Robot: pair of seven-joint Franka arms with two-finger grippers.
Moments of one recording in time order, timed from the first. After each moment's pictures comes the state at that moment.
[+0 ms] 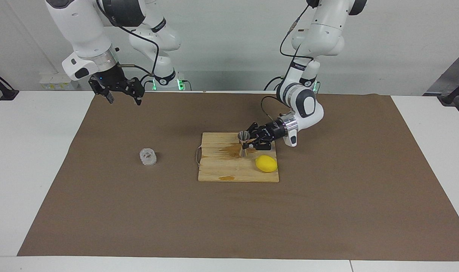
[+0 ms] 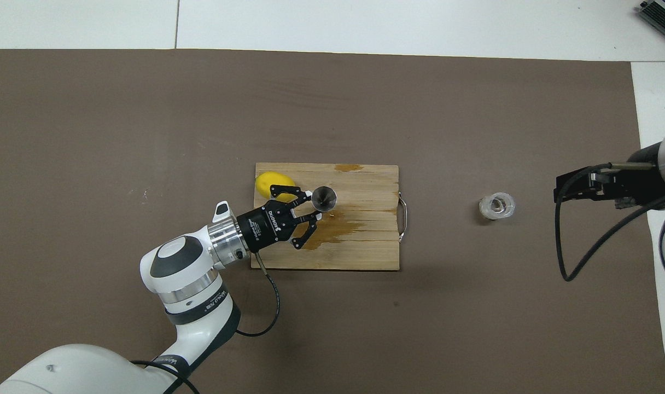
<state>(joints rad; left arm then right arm) -0.37 0.26 -0.12 -2.27 -2.26 2.11 -0.36 0.00 -0.04 0.03 -1.66 0.02 1.56 0.14</state>
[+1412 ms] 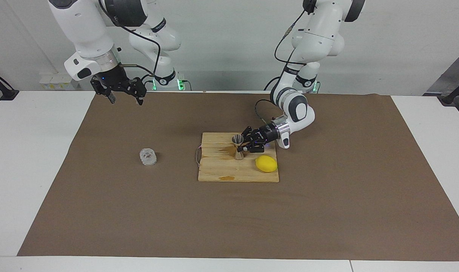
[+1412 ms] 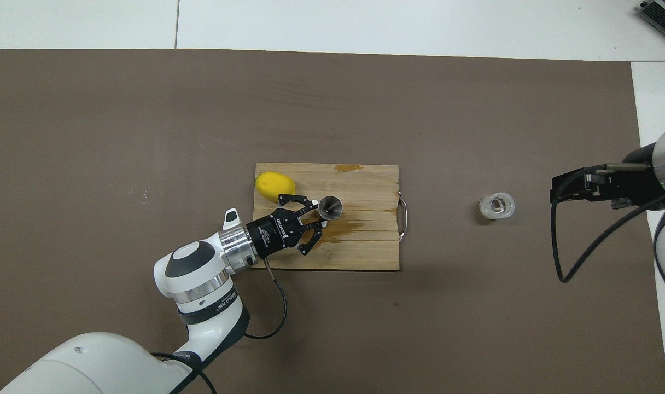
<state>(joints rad) -0.39 0.32 -0.12 -2.27 -2.29 2.11 -0.28 0.00 -0.04 0.04 -1.66 0.02 1.56 0.14</state>
